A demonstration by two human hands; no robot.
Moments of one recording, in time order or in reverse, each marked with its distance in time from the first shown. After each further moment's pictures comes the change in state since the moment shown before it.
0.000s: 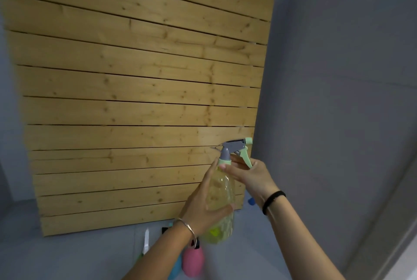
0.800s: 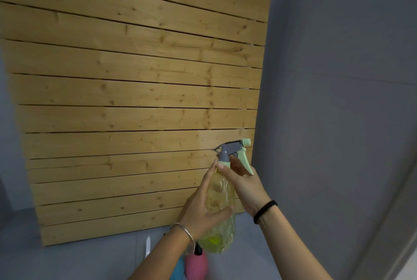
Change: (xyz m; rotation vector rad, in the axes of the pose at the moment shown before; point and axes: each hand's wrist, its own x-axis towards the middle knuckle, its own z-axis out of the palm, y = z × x) left_hand 0.005 0.003 -0.006 -0.027 -0.005 0.029; right_hand -0.002 0.006 0.020 0.164 -0.028 -0.044
